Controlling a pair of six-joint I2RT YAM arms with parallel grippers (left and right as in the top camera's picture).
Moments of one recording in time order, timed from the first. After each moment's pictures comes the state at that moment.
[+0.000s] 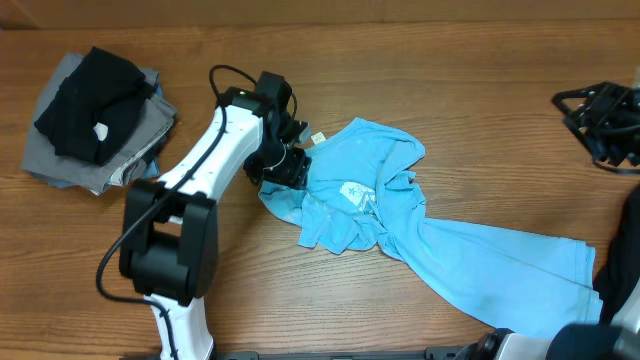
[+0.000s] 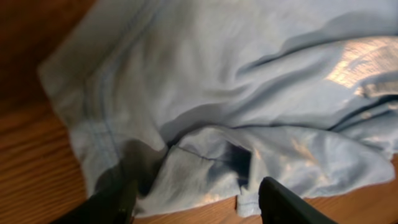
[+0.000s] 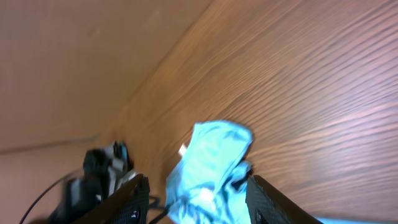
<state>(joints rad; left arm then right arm) -0.32 2.02 1.54 -1.09 0.25 0.04 -0.53 1.50 1.62 -1.16 -0.78 0.25</state>
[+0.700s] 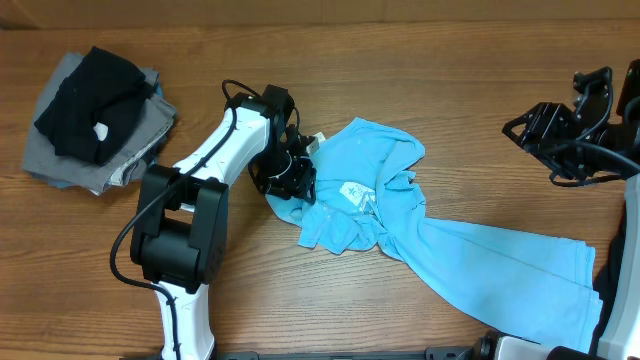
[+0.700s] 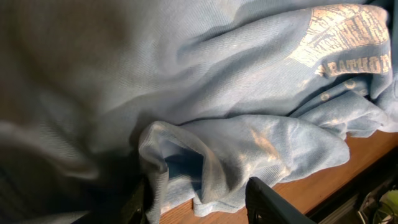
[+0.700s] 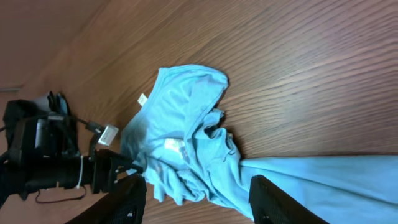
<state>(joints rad) -0.32 2.10 1.53 -1.13 0.44 0.05 -0.28 1.44 1.62 -1.32 -0.48 0.24</state>
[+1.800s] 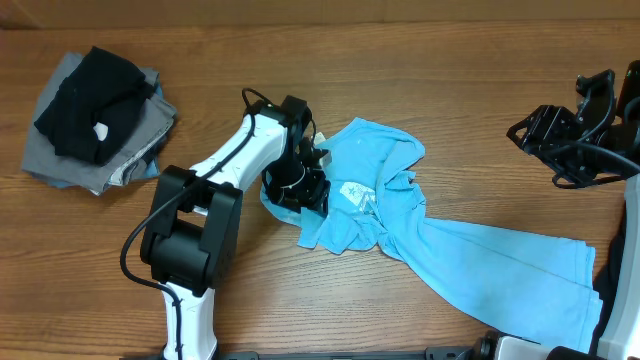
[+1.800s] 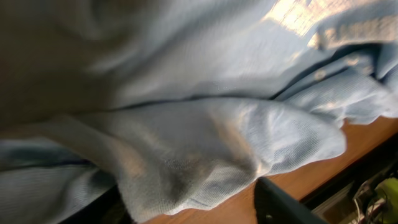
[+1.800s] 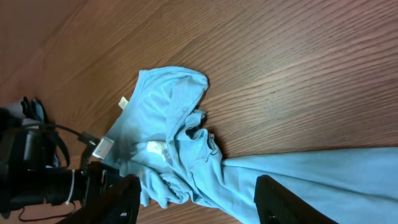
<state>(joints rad) -0.39 2.11 1.50 -1.15 0.44 0.00 -0.28 1.44 1.62 -1.34 -0.41 0.23</state>
